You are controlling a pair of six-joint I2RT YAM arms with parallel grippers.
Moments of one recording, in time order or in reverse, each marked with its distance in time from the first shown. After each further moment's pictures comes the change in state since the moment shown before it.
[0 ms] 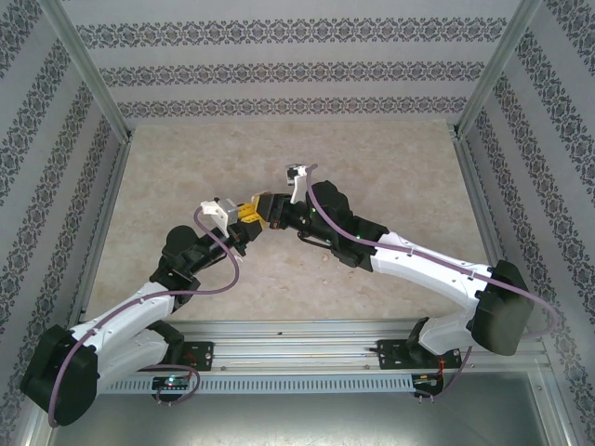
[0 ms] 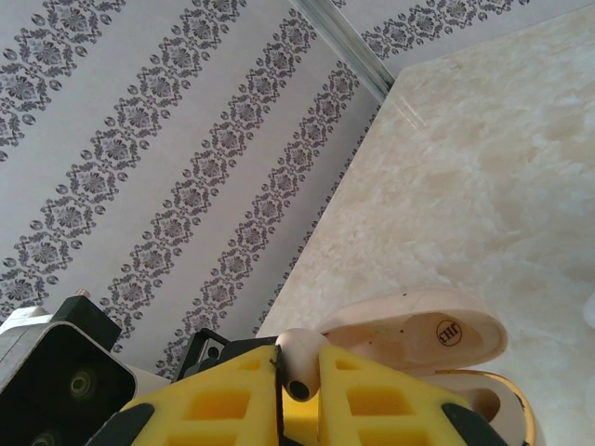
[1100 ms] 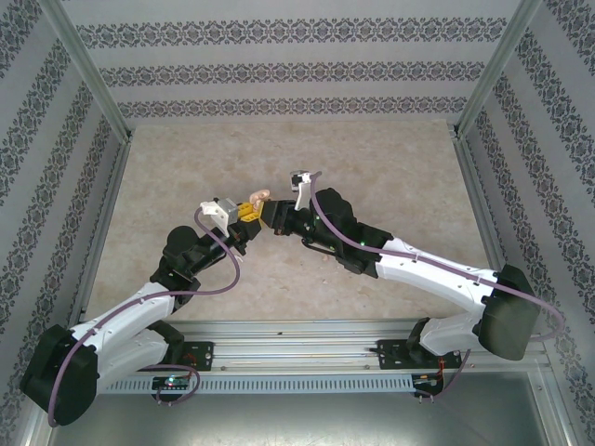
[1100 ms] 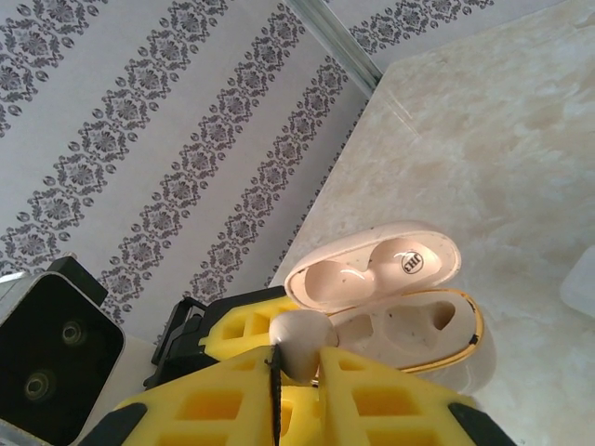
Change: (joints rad) left arm -0.006 0.000 -0.003 -0.005 -0.045 0.023; right arm 0.013 -0.046 -0.060 -0.006 0.029 -0.005
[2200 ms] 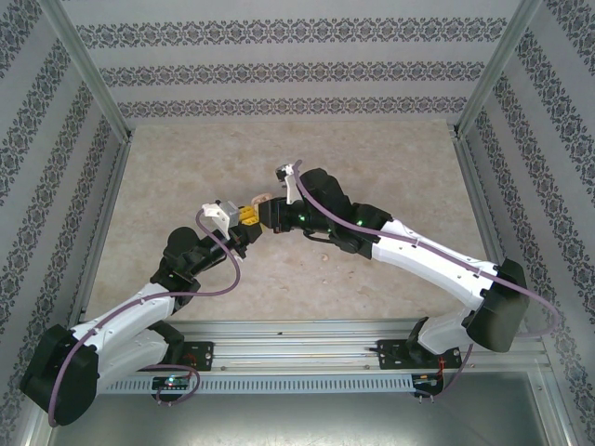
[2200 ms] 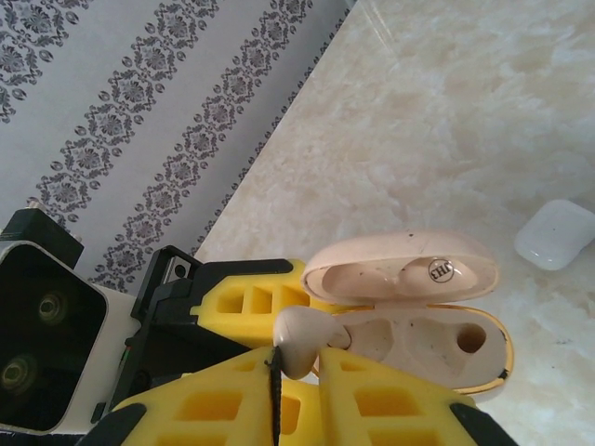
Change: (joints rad) left arm 0.000 0.000 -0.015 0.001 0.036 -0.001; right arm -0.037 0.078 0.251 -0.400 -0.126 -0.161
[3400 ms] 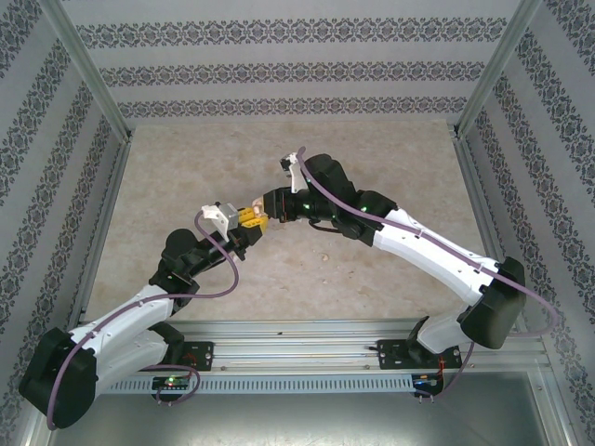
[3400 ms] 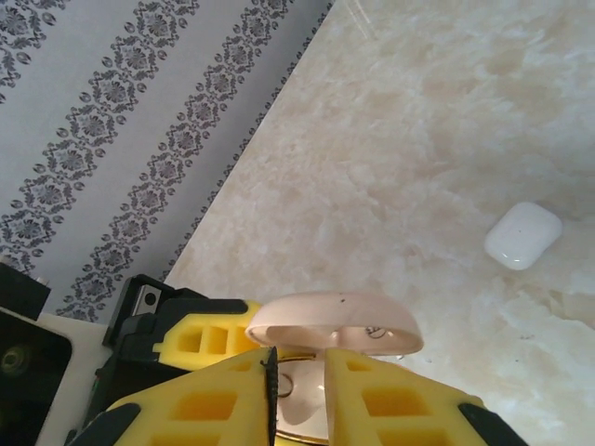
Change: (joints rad) left arm 0.000 -0.022 -0.009 0.004 0.037 -0.004; right arm -0.058 0.030 0.099 -0.122 -0.044 -0.042
